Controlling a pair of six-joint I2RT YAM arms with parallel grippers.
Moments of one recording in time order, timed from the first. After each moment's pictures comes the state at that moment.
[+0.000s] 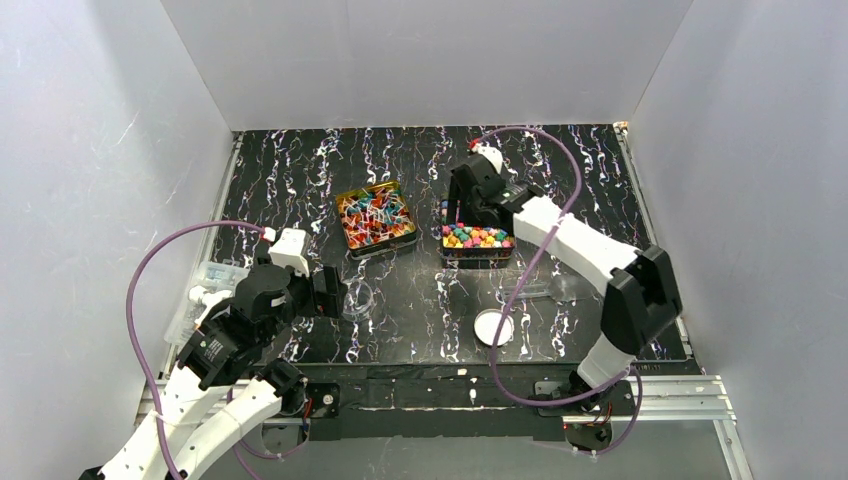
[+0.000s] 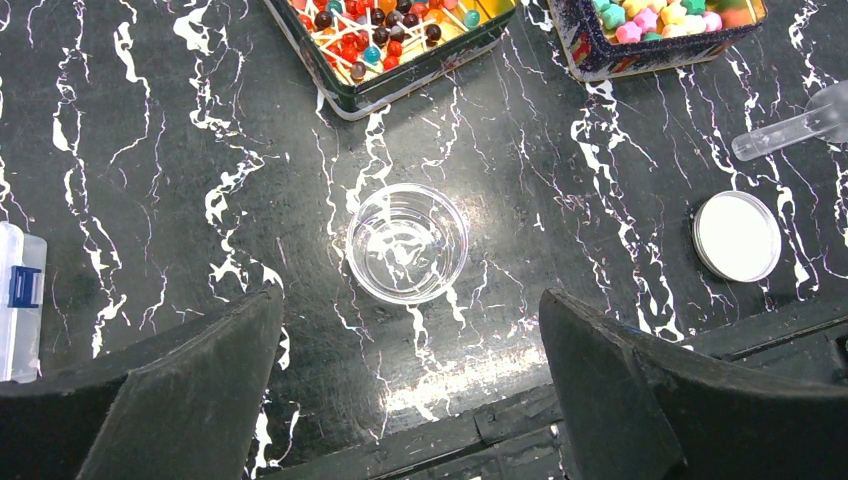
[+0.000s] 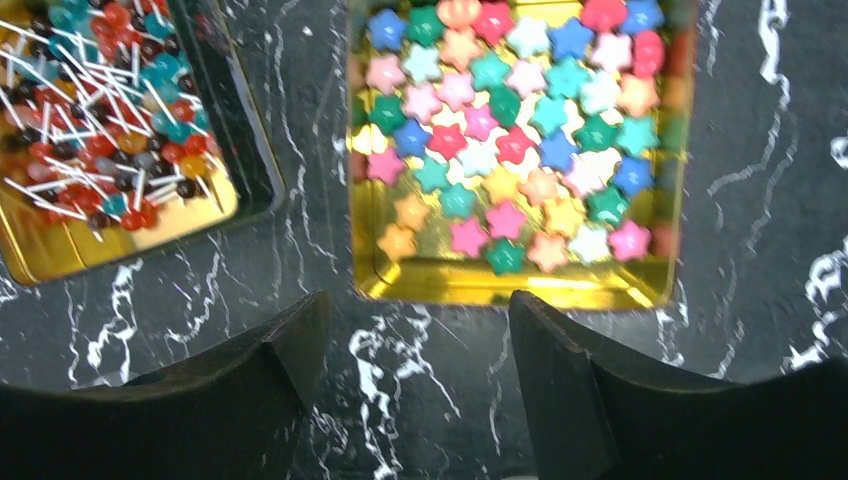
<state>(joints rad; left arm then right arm) -0.64 0.49 0.81 -0.86 -0.25 -0.32 0.71 1.69 1.43 -0.62 0.33 0.60</state>
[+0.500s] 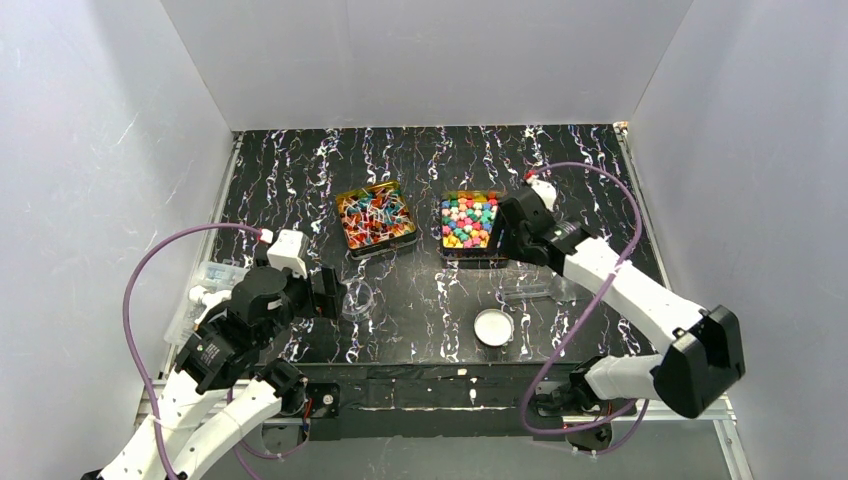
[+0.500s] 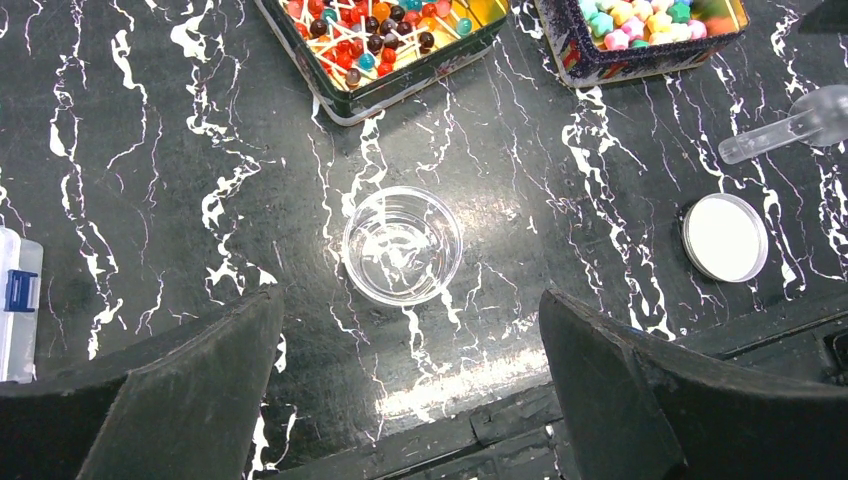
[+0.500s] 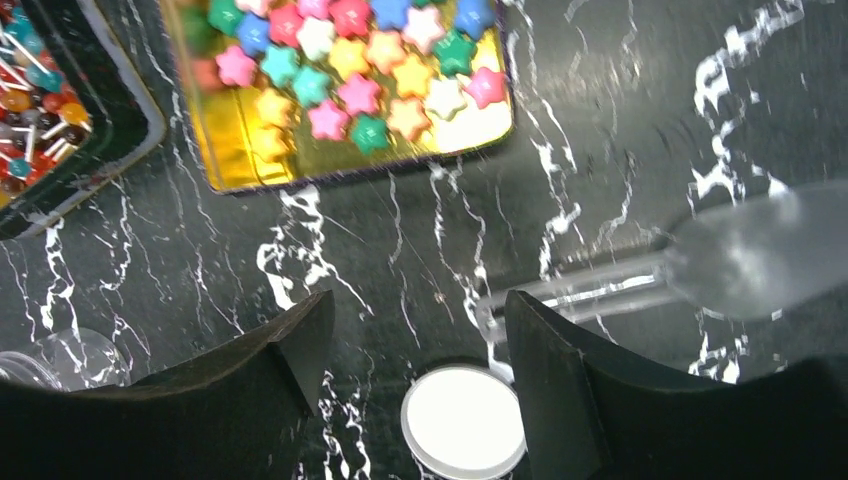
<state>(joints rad) -0.64 0.47 0.81 -0.86 -0.25 -0.32 0.65 1.31 1.07 -0.69 0.33 0.73</state>
